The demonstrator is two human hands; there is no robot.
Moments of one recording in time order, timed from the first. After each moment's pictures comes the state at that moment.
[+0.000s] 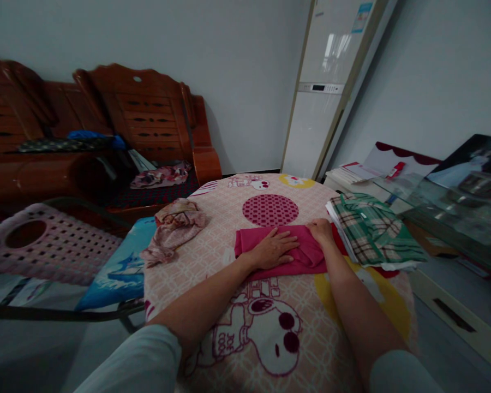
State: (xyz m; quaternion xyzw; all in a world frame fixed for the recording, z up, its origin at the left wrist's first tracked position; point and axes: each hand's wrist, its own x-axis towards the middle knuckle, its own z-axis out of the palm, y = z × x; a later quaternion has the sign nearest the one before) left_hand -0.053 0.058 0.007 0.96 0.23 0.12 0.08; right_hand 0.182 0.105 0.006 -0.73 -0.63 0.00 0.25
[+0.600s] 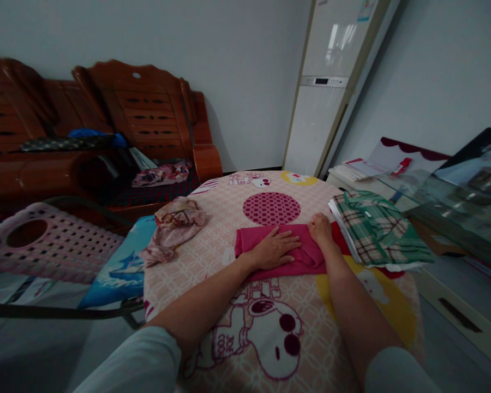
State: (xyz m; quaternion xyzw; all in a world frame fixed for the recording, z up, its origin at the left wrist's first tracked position) left_hand -0.053 0.056 0.010 0.96 0.23 0.12 0.10; right_hand 0.182 0.112 -0.015 -0.69 -0.67 -0.06 0.29
